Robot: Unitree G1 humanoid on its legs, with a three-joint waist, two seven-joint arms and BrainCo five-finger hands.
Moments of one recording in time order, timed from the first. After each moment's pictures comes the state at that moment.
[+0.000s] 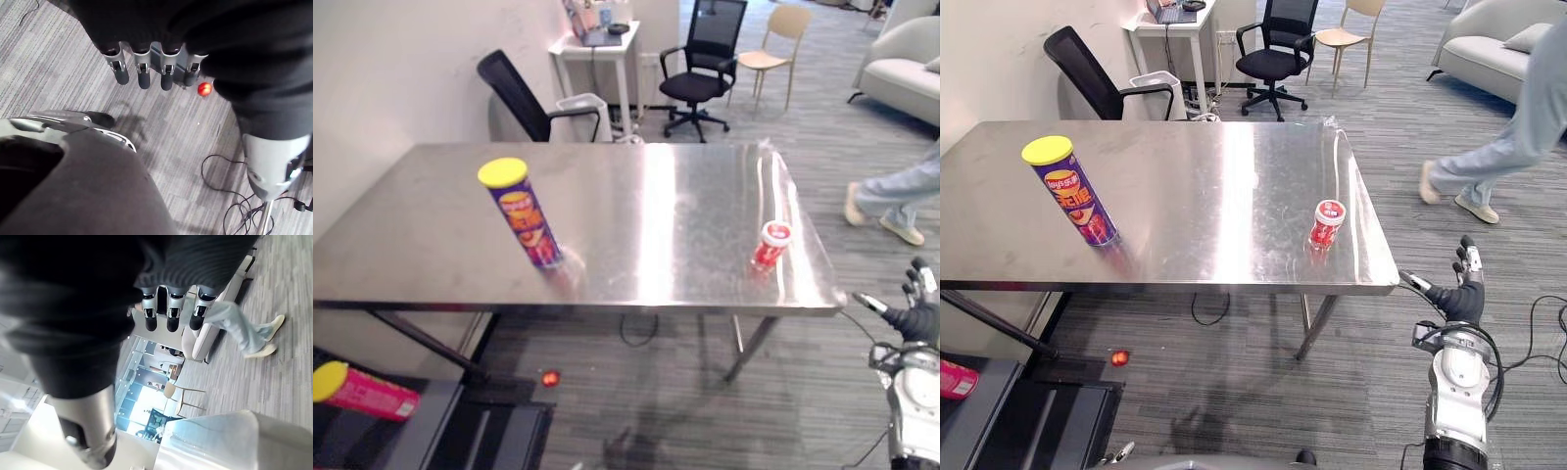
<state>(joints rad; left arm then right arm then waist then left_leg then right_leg) 0.23 0.11 0.18 1.14 -0.23 -0.17 -0.07 0.04 -0.30 -0.44 0.12 0.00 -0.23 -0.08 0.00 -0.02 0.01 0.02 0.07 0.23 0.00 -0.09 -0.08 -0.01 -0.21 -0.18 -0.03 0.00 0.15</state>
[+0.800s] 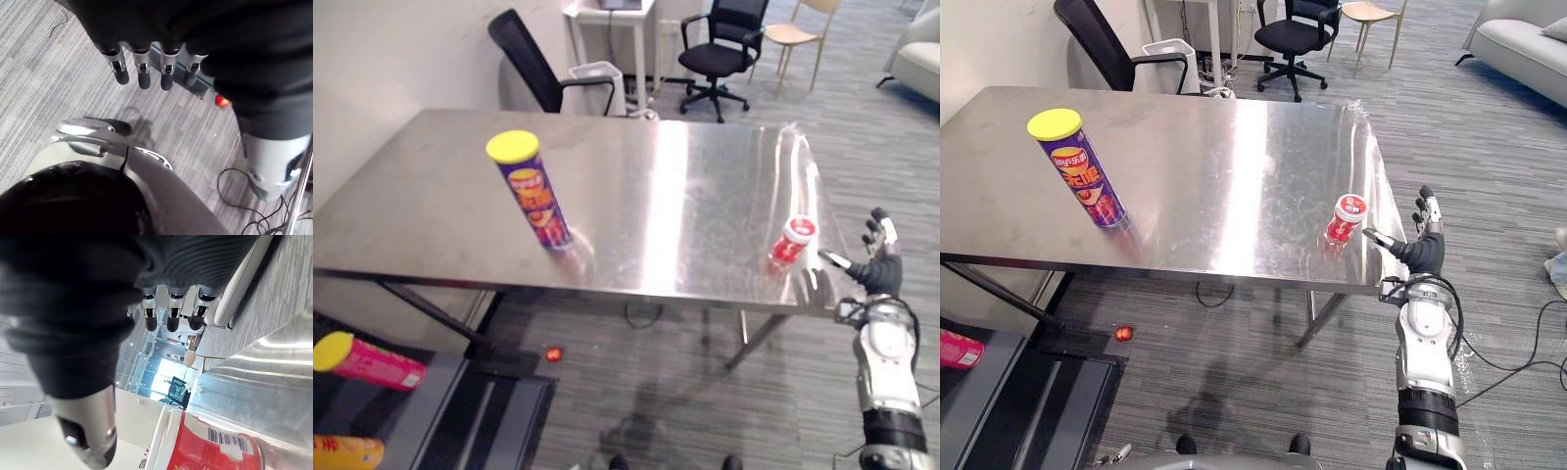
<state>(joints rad) 0.24 0.12 0.18 1.13 -0.23 -0.16 -0.05 -0.19 -0.30 -0.31 0.20 0.00 -0.23 -0.11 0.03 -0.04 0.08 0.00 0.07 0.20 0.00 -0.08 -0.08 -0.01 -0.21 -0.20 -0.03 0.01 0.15</state>
